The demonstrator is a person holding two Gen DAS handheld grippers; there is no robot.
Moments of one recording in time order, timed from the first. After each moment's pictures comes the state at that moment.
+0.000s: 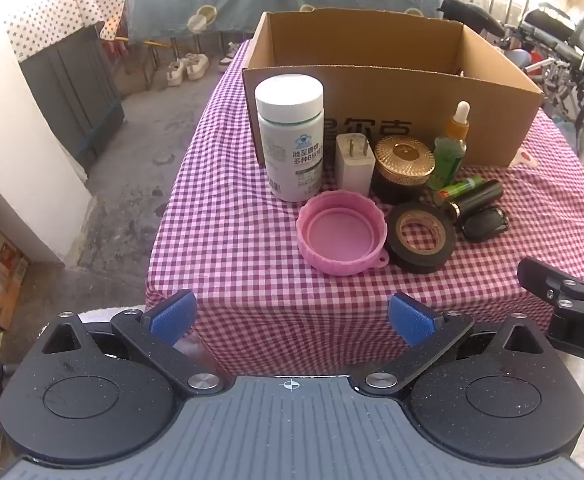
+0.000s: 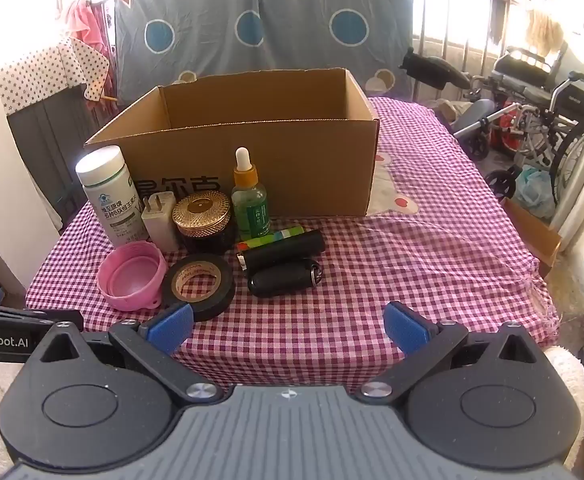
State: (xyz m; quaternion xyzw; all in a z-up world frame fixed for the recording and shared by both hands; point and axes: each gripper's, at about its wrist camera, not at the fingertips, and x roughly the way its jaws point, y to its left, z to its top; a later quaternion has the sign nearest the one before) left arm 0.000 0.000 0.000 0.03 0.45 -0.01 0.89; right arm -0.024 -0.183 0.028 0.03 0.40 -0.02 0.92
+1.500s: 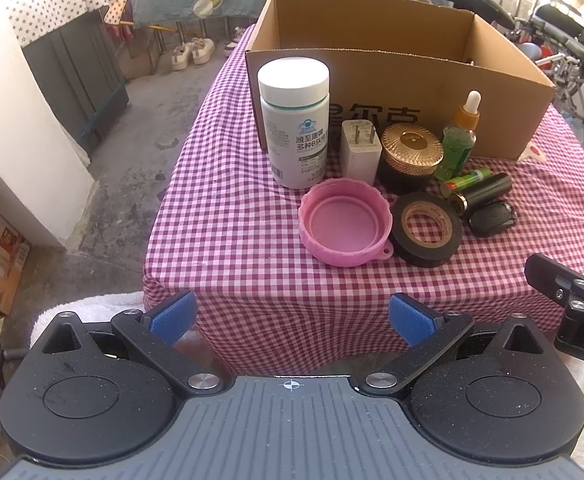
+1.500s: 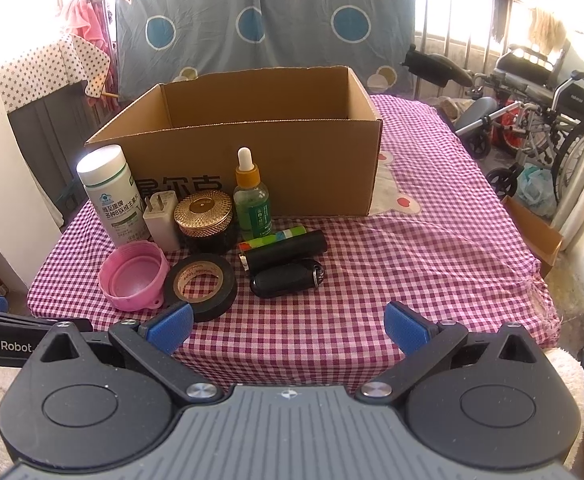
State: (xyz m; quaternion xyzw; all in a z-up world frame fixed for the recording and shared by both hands) left arm 0.005 -0.002 -0.006 0.02 0.48 0.00 0.88; right arm -0.021 -0.182 0.029 0.03 0.41 -0.02 0.91
